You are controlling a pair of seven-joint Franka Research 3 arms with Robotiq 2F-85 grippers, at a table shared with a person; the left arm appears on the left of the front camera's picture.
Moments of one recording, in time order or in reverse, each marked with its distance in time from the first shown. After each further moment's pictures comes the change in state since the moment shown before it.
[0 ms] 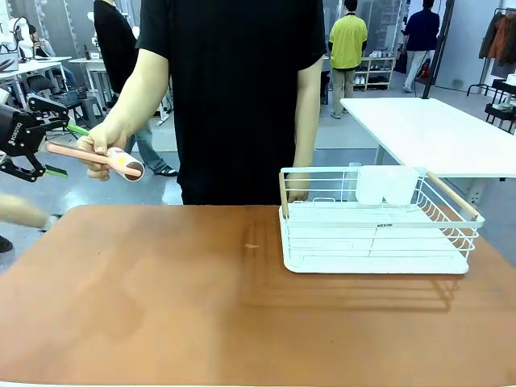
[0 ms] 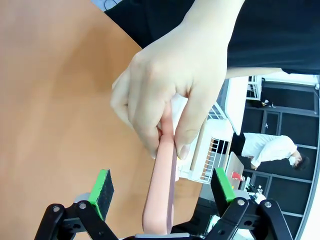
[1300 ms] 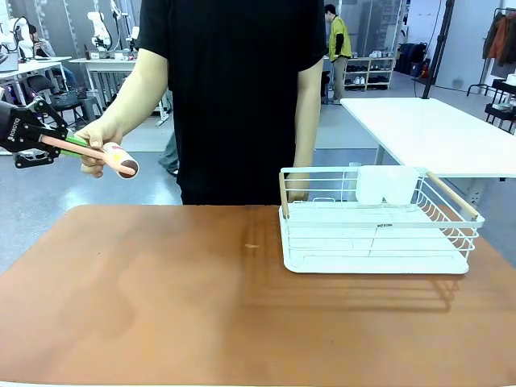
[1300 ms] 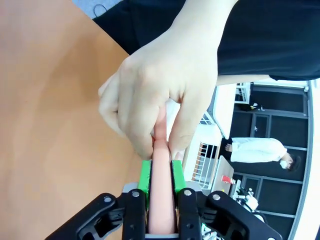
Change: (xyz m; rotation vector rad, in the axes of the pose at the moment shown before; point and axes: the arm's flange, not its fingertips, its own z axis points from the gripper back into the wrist) left arm 0.008 0.000 0.002 -0.058 -0.026 0.010; right arm 0.000 0.000 0.000 0.000 0.000 0.000
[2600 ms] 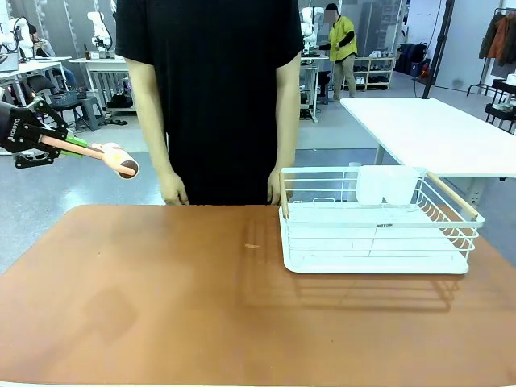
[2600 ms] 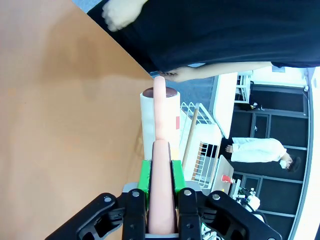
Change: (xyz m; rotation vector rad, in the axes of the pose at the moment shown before) left arm 0.000 0.000 0.000 0.000 0.003 0.000; right arm 0.000 0.000 0.000 0.000 0.000 0.000
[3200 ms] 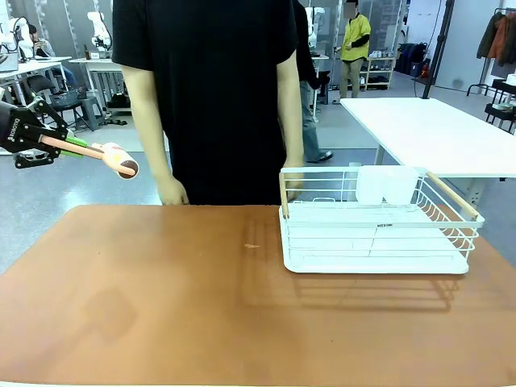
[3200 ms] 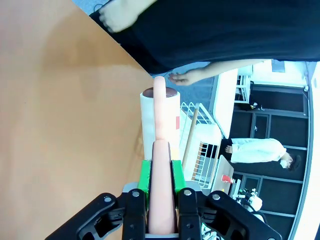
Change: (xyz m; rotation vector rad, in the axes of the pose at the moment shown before) left arm 0.000 0.000 0.000 0.000 0.000 0.000; right arm 0.000 0.000 0.000 0.000 0.000 0.000
